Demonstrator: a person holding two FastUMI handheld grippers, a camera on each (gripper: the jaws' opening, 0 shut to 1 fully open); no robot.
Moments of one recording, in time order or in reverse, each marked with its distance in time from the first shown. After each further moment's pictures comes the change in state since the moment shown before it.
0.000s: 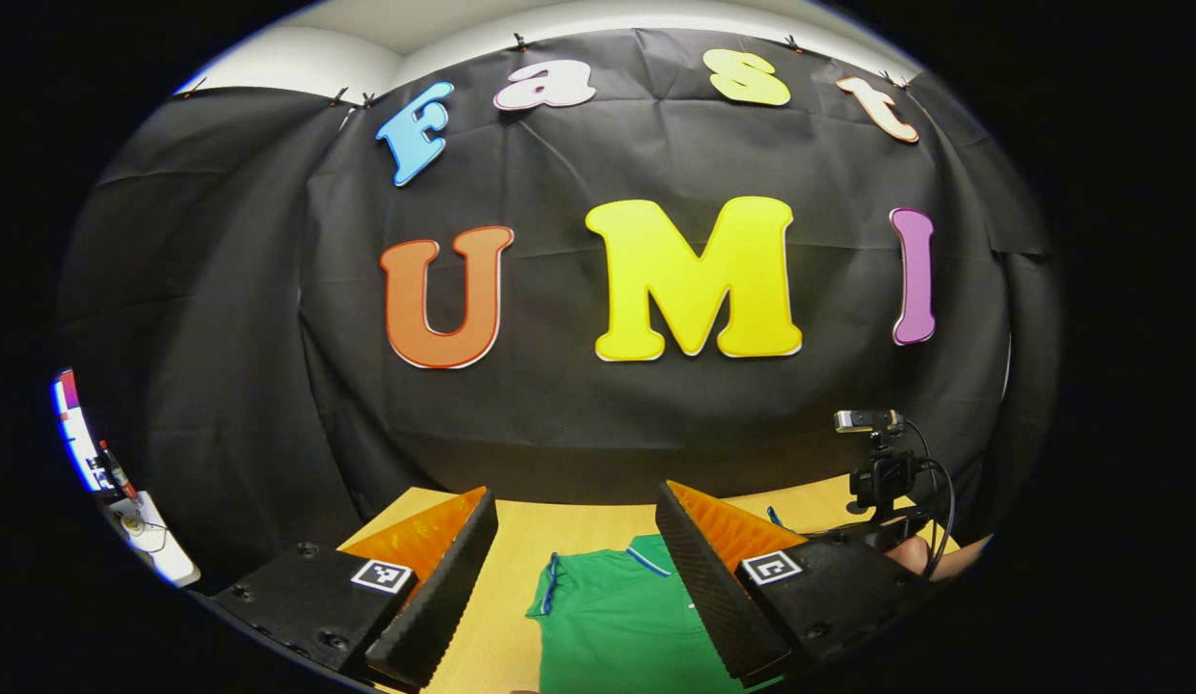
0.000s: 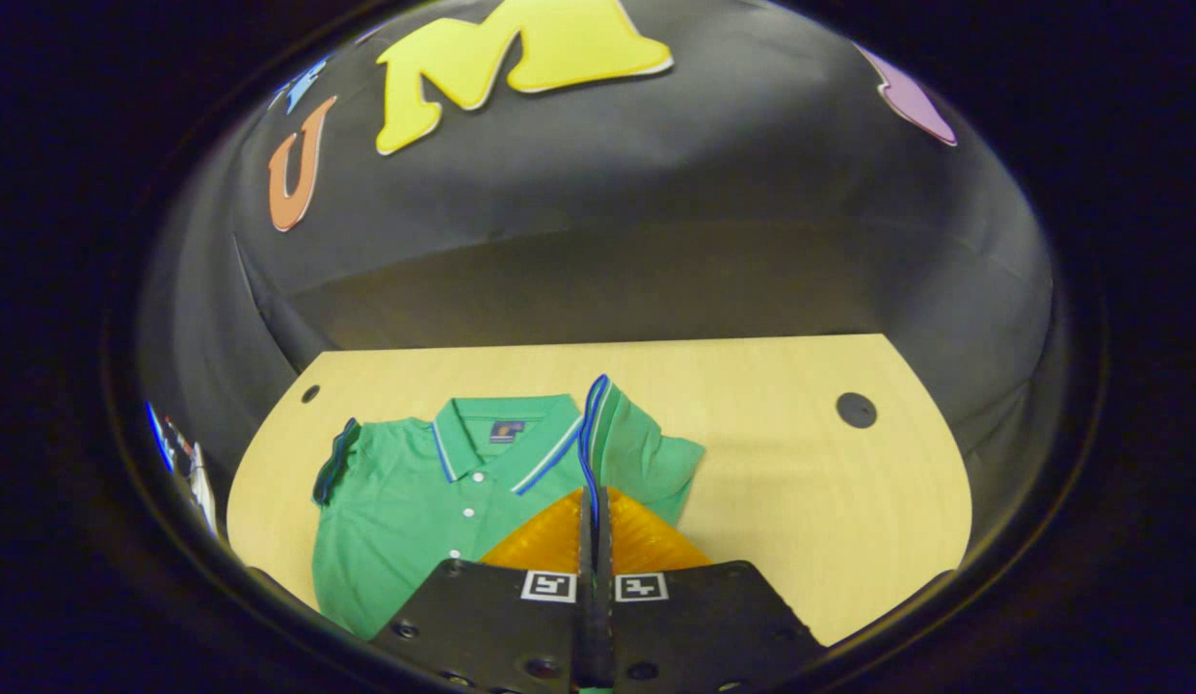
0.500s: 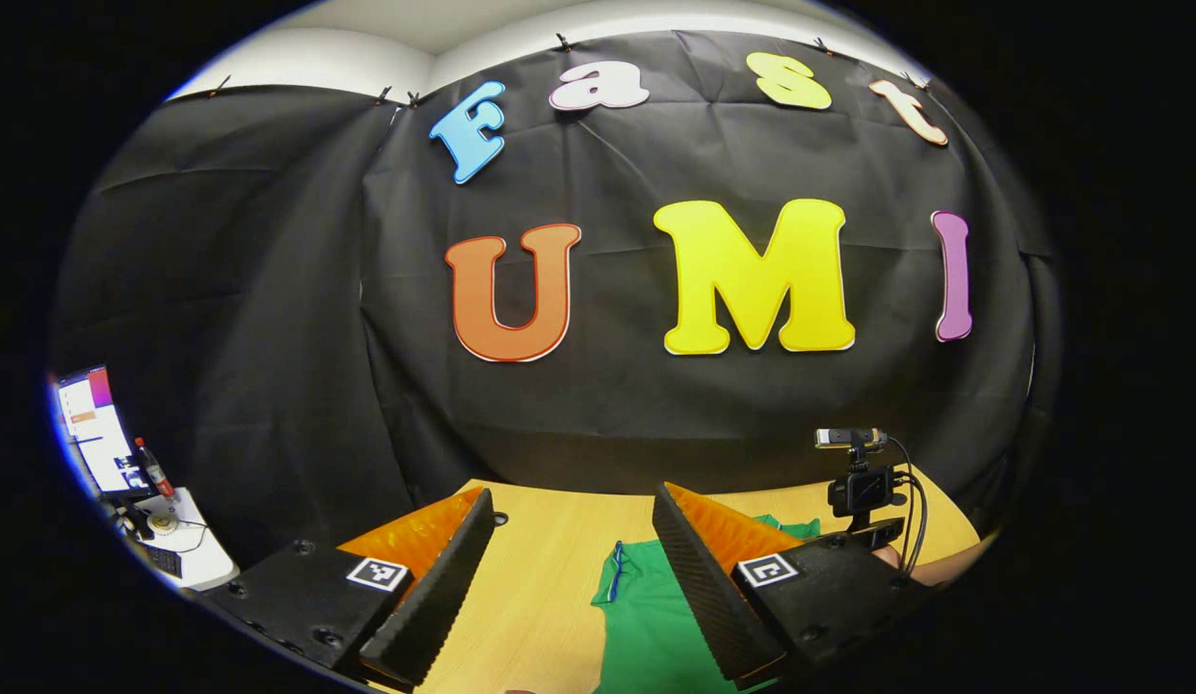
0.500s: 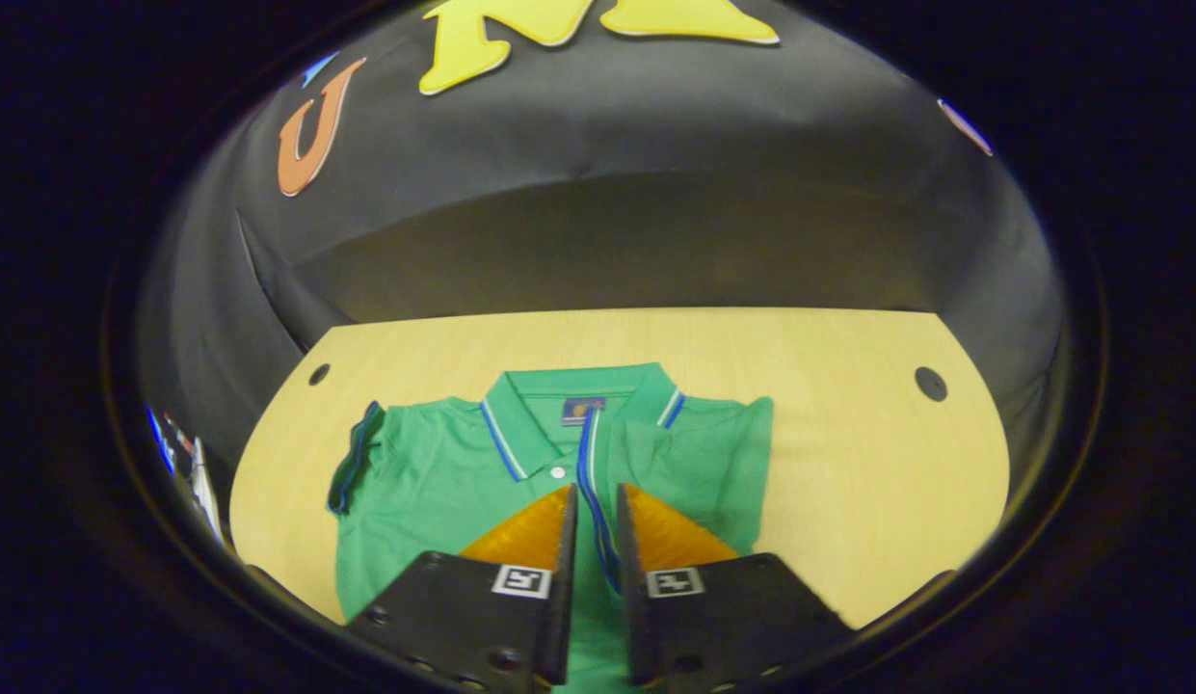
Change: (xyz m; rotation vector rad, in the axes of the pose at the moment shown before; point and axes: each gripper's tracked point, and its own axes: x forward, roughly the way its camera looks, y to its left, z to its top) left arm -0.024 0.061 -0.005 0.015 0.015 0.101; right arm 0.032 0.077 -0.024 -0.002 0.048 0.039
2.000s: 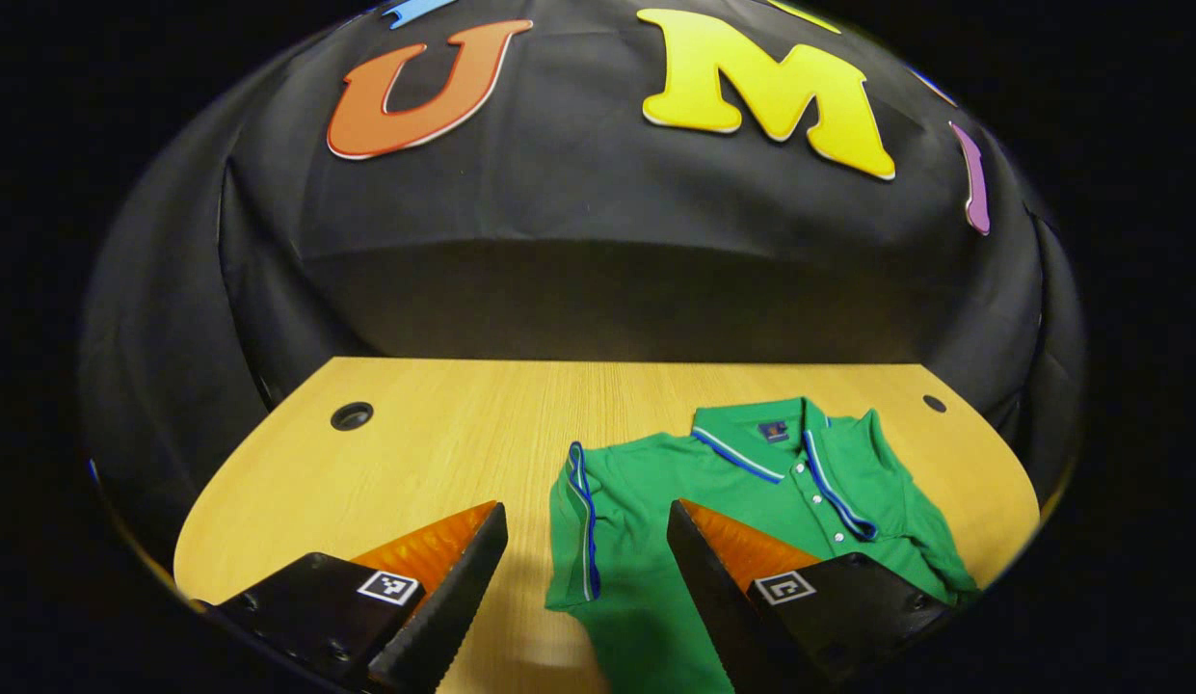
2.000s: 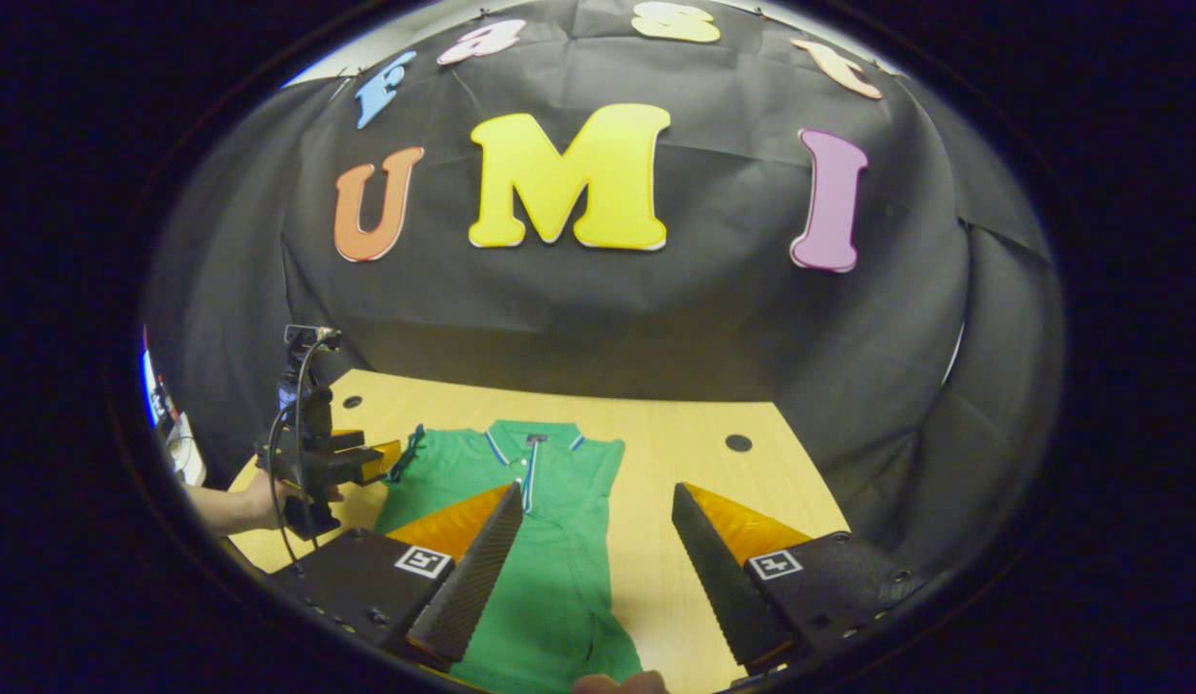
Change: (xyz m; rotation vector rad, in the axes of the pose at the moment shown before) left arm 0.199 -0.064 -0.253 -0.001 0.408 -0.322; right arm -0.290 -0.047 -0.019 -0.075 -0.271 -0.203
